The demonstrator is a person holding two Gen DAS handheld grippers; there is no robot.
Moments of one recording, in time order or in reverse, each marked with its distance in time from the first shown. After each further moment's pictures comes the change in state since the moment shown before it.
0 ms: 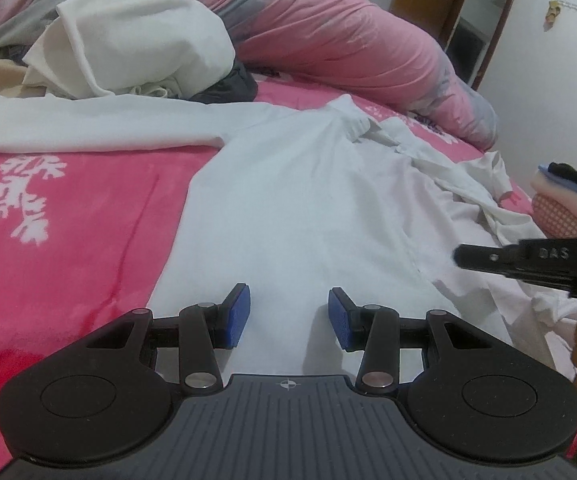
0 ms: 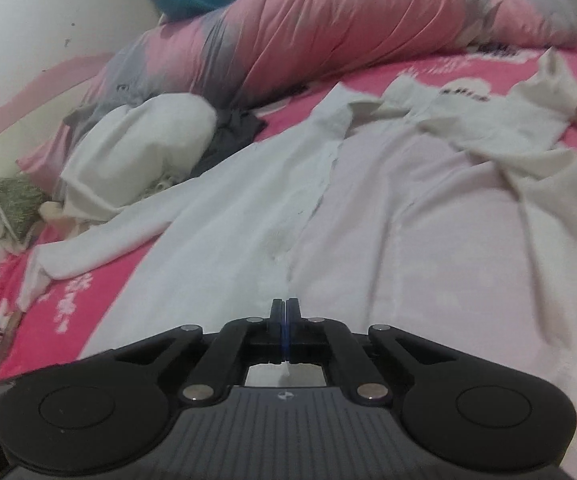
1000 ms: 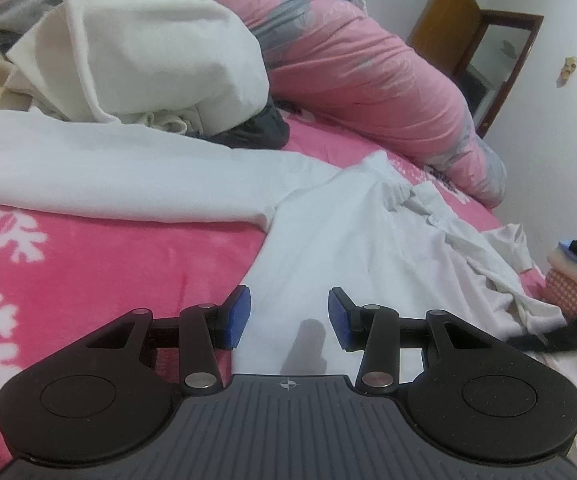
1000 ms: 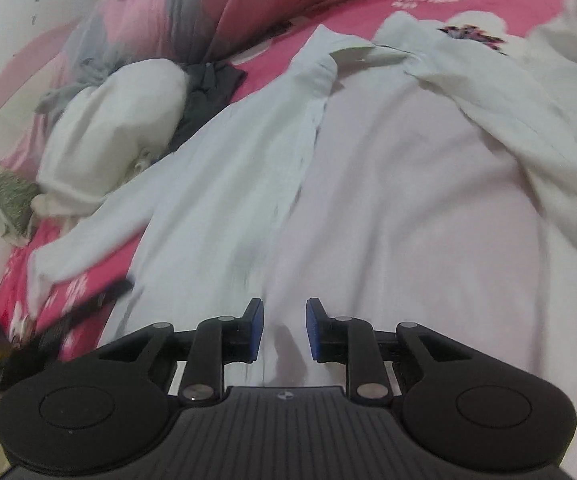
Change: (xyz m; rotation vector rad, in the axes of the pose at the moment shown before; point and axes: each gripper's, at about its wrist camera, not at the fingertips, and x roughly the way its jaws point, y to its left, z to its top) left arm 0.054 0.060 0.057 -0.107 -0.090 -0.063; right arm 0.036 -0.035 0.061 0.104 0.278 0.076
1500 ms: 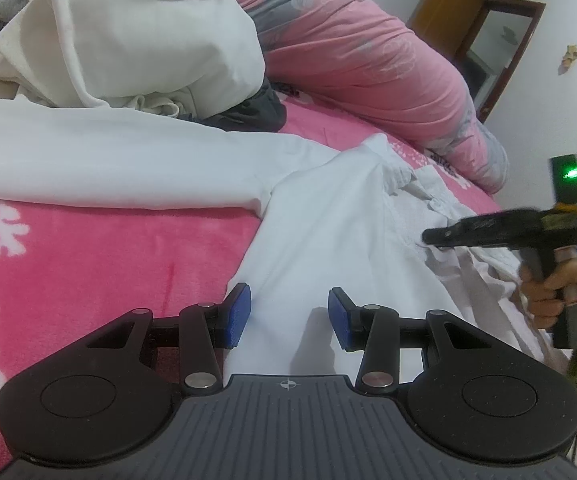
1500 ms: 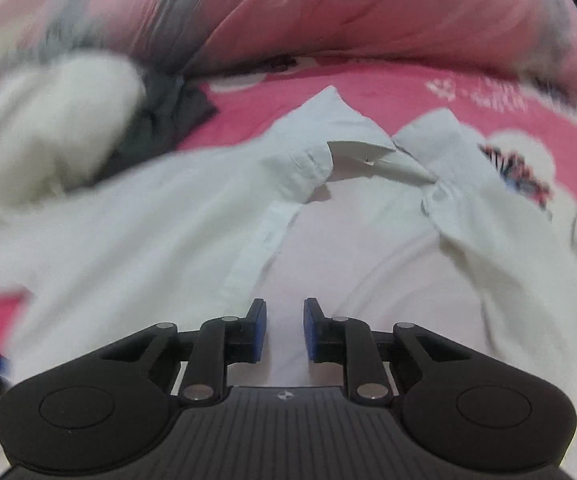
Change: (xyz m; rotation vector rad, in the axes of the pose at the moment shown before) left arm 0.016 -0.001 0.002 -0.002 0.058 -0.006; right arm 0.099 -0.001 0.110 -0.258 -0.090 -0.169
